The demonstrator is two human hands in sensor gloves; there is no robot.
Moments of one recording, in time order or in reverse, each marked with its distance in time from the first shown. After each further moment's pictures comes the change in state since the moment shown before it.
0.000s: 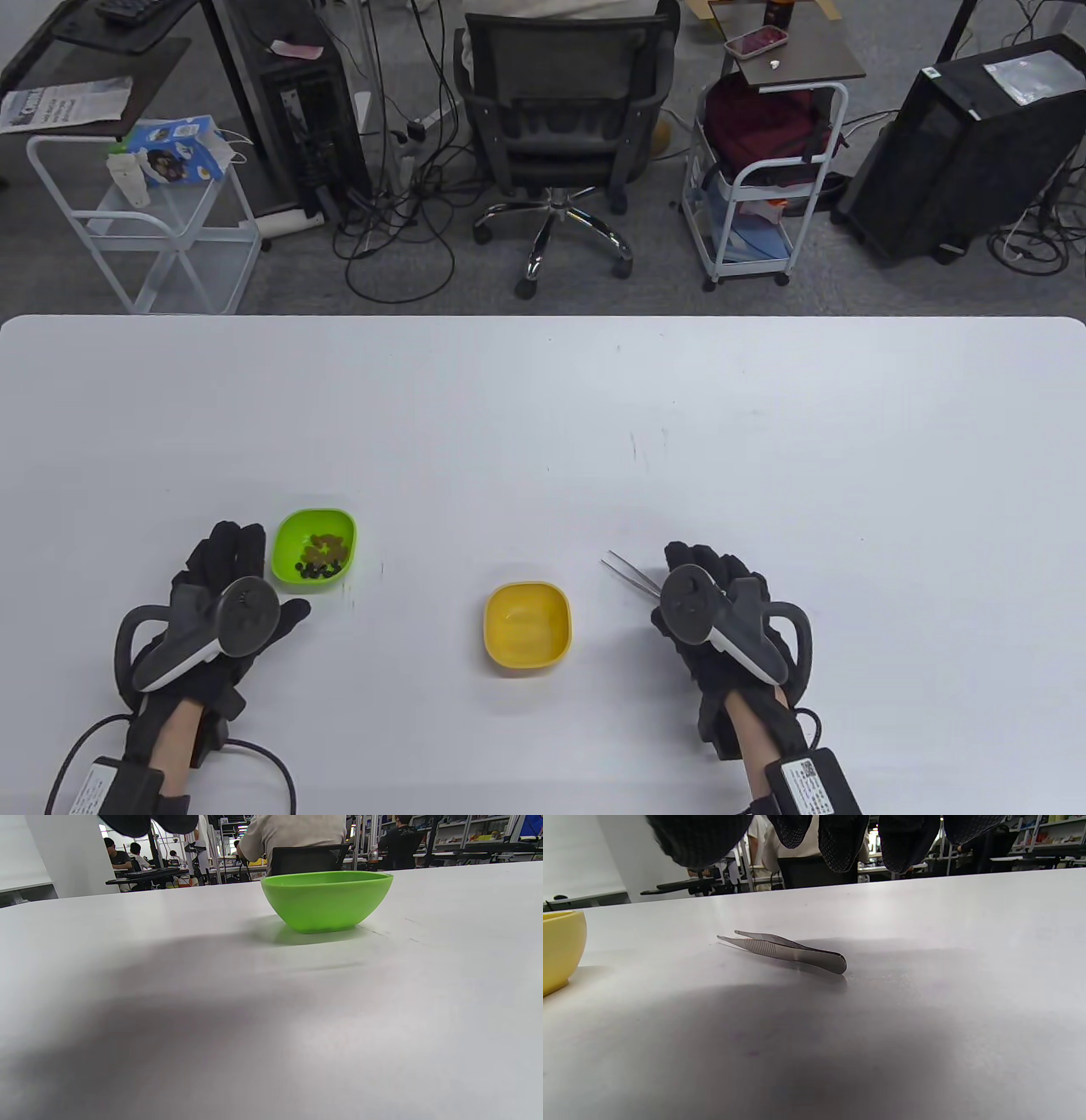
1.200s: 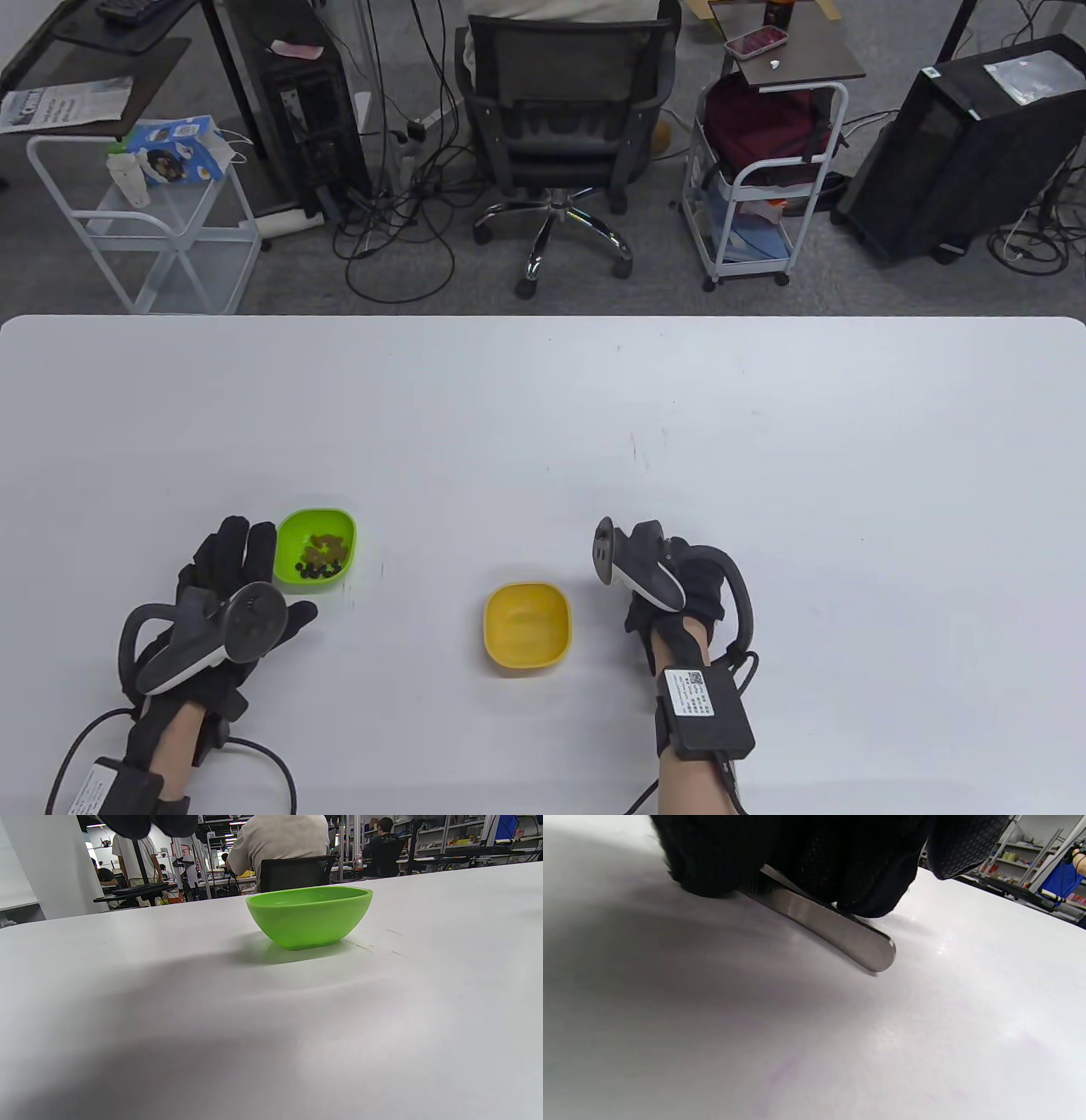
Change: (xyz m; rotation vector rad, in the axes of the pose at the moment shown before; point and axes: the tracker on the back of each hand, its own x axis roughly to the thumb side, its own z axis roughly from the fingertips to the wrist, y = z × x) left_hand 0.008 0.006 0.003 0.033 -0.040 -0.039; right_hand 0.047 0.029 -0.068 0.128 0.161 0.363
